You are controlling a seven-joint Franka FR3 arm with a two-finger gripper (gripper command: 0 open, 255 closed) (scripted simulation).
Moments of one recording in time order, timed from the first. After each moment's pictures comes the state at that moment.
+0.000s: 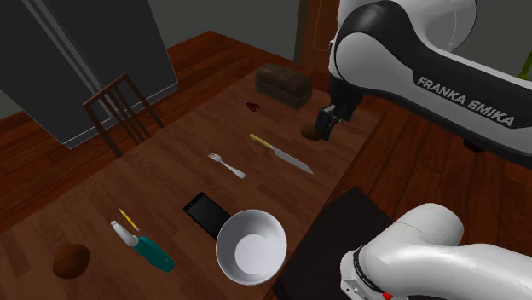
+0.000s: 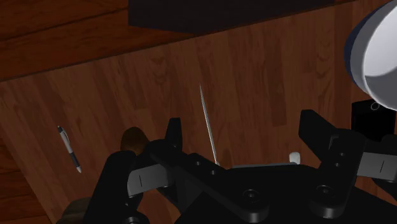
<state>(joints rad) -0.01 -0.79 0.04 -2.30 -0.04 1.49 -0.17</state>
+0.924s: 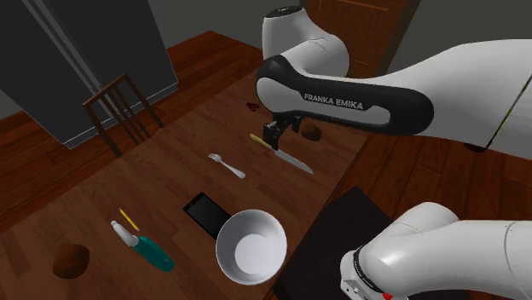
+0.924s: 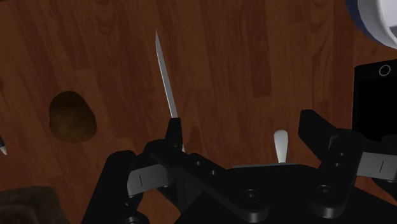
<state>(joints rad) 0.03 -0.45 0.15 -2.28 0.02 1.76 -0.06</state>
